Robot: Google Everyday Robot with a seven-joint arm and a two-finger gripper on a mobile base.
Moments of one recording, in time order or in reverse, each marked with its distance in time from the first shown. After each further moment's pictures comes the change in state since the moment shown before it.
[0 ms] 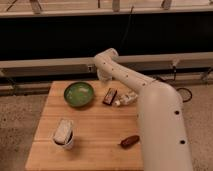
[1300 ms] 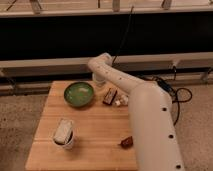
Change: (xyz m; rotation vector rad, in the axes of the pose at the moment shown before) arm -0.034 -0.001 0.035 -0.043 -0.035 -0.059
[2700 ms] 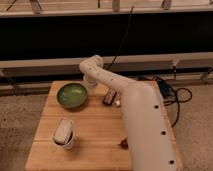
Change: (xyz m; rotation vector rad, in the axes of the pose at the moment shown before) arm -0.064 -0.019 0.009 0.011 -0.058 -0.176
